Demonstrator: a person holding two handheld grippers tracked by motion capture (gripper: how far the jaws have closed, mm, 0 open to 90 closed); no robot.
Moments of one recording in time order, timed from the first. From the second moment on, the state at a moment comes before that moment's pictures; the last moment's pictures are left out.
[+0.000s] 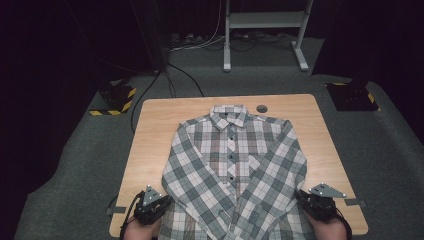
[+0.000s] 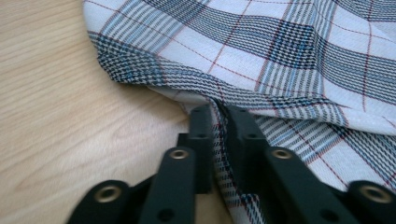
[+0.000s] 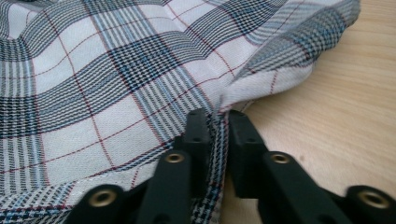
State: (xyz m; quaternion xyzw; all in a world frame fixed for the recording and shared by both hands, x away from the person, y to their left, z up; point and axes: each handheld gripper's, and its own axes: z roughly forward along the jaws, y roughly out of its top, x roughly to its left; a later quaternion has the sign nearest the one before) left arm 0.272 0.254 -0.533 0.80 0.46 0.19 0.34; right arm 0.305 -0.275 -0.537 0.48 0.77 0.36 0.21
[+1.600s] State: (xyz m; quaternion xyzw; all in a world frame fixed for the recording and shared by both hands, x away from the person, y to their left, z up) left arm 0.283 0.274 -0.534 0.75 0.51 0.18 0.37; right arm 0.312 -0.295 -0.536 0.49 0.76 0.36 0.22
